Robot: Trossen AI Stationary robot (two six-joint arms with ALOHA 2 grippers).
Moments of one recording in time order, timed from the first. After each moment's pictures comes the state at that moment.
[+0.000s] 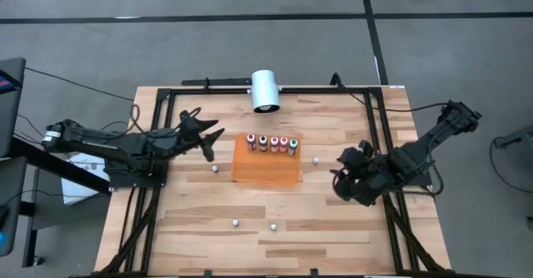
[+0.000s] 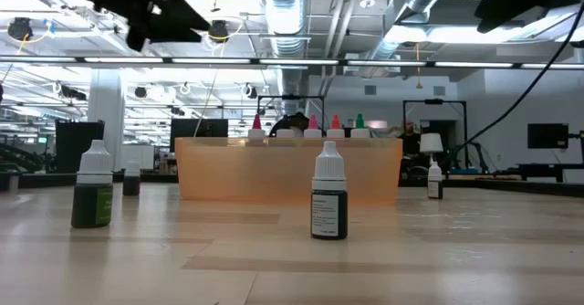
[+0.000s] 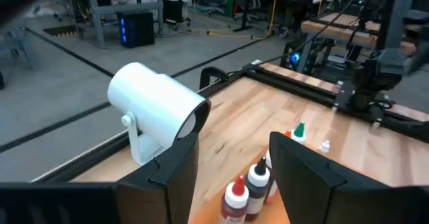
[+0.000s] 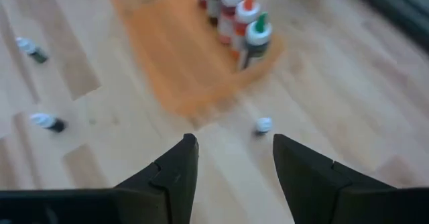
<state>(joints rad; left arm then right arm) -0.08 0.77 0.51 0.08 -0.68 -0.25 0.62 1.18 1.09 -1.16 0.64 1.04</state>
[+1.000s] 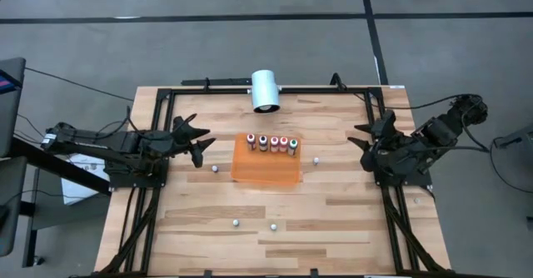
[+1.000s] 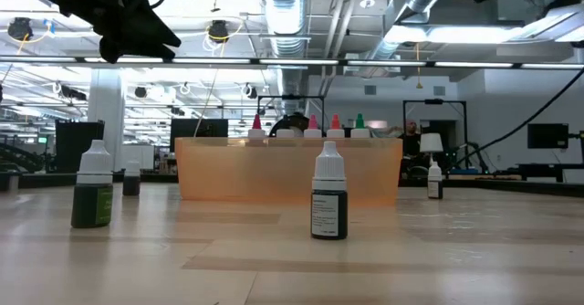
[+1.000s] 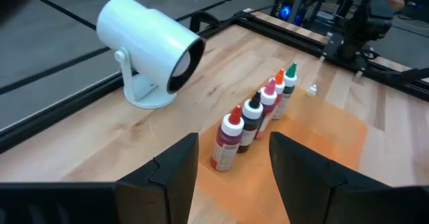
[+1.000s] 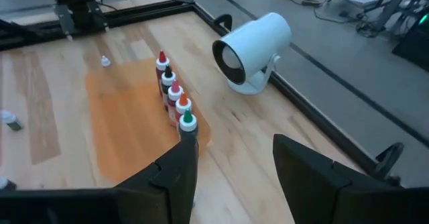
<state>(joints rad) -0.10 0.62 0.51 -0.28 -0.57 -0.41 0.60 0.80 1.06 -1.22 0.92 0.74</state>
